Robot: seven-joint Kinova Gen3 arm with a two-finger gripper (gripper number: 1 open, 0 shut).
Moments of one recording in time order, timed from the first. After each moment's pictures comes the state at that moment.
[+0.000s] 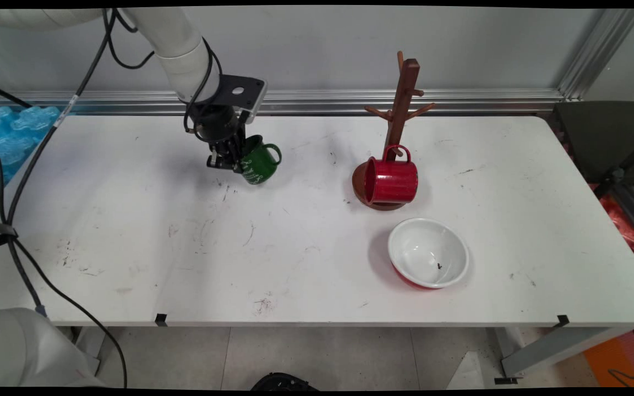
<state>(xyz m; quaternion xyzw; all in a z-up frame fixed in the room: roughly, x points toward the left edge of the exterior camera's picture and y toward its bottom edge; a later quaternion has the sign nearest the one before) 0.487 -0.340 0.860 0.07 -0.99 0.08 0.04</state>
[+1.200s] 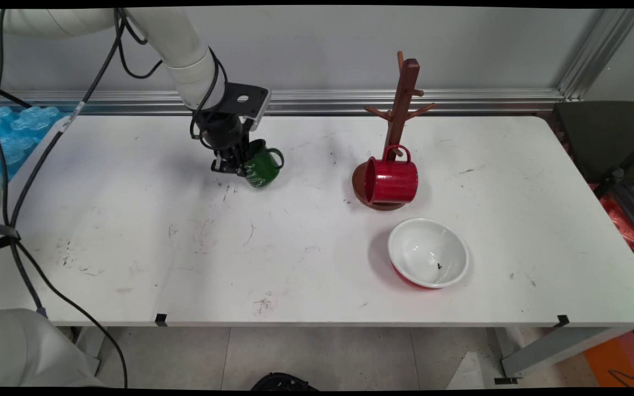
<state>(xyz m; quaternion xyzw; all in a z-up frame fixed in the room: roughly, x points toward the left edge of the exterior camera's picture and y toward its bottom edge) 0.487 -0.346 0.844 0.06 -0.99 0.08 0.03</state>
